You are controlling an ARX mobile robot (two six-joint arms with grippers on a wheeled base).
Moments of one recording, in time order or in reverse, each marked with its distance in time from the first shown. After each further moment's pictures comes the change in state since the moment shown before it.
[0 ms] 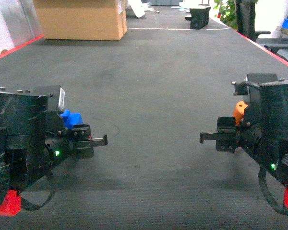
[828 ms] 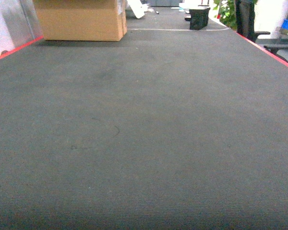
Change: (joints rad) left arm -0.283 -1.019 -0.456 0.091 -0.478 0.250; right arm 0.141 -1.469 -0.644 -0.429 0.126 0.010
